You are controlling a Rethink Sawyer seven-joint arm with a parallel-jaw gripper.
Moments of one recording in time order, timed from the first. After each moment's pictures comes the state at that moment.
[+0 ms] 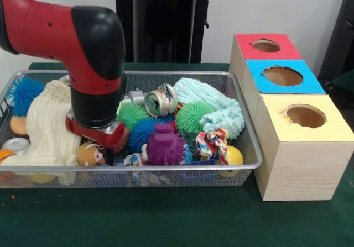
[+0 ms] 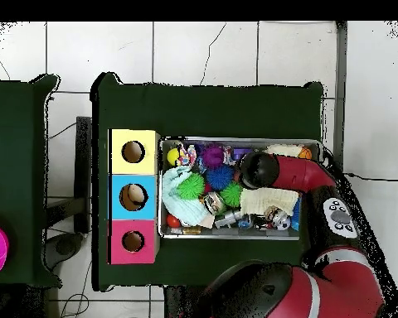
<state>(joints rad) -0.51 -0.30 0.11 1.30 -0.39 0.52 2.03</state>
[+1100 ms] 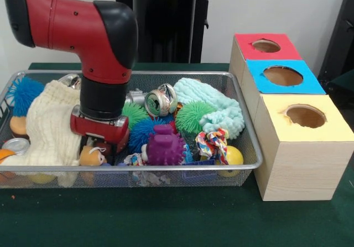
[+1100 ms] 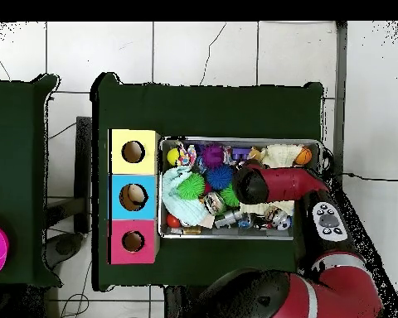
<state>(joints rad) -0.49 -0.34 0.11 1.39 -0.63 0.28 2.03</state>
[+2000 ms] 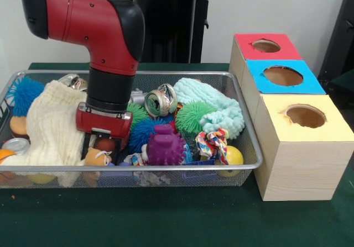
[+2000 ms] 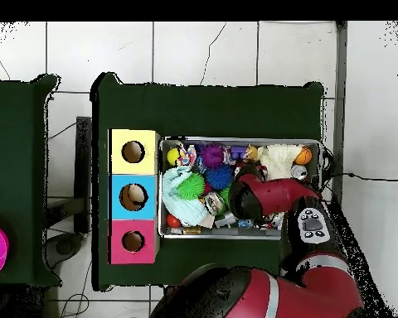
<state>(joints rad) -0.40 -0.33 -0.03 1.43 -0.66 0.01 2.03</state>
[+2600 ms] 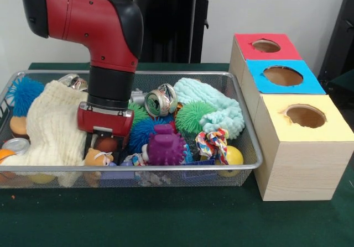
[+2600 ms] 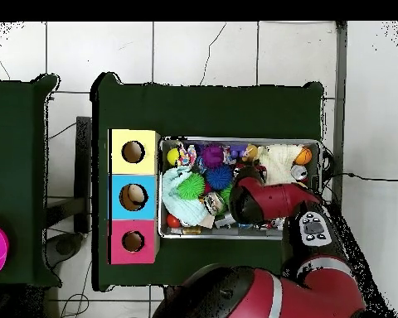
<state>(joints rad) -0.41 -0.33 -0.03 1.46 -0.66 -0.10 2.03</state>
